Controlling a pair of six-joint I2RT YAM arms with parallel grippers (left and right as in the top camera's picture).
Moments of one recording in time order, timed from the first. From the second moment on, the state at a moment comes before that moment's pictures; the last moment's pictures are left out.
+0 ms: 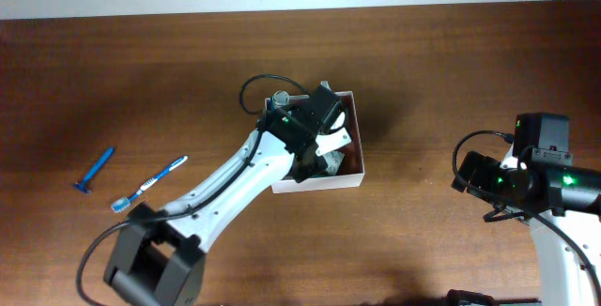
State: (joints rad) left arm -0.69 1.80 1.44 -0.92 -0.15 0.44; right arm -0.22 1.12 1.08 -1.22 0.04 0.32
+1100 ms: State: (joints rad) left arm 0.22 1.97 1.32 -0.98 -0.14 0.22; right arm -0.22 1.12 1.08 -1.21 0.04 0.32
